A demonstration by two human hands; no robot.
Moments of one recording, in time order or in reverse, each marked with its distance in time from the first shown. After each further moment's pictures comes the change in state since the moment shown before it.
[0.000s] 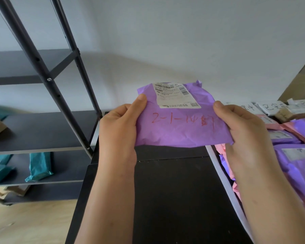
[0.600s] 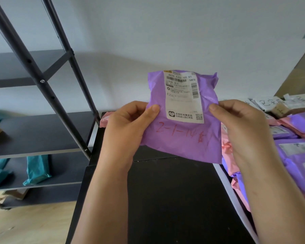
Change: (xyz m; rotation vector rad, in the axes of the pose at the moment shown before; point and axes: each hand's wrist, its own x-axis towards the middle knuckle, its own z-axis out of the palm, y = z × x) left_hand -0.003 -0.002 0.001 0.283 -0.276 0.062; right_hand 0.015 0.008 -0.012 -0.324 0.046 -0.170
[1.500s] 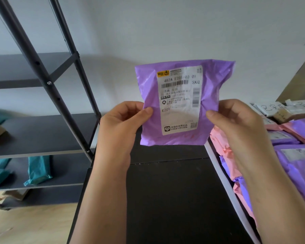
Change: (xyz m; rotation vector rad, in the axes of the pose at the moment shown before) left_hand 0.004 0.003 -0.016 -0.177 0.098 0.032; right_hand -0.009 -0.012 0.006 -0.006 -0.086 -0.025
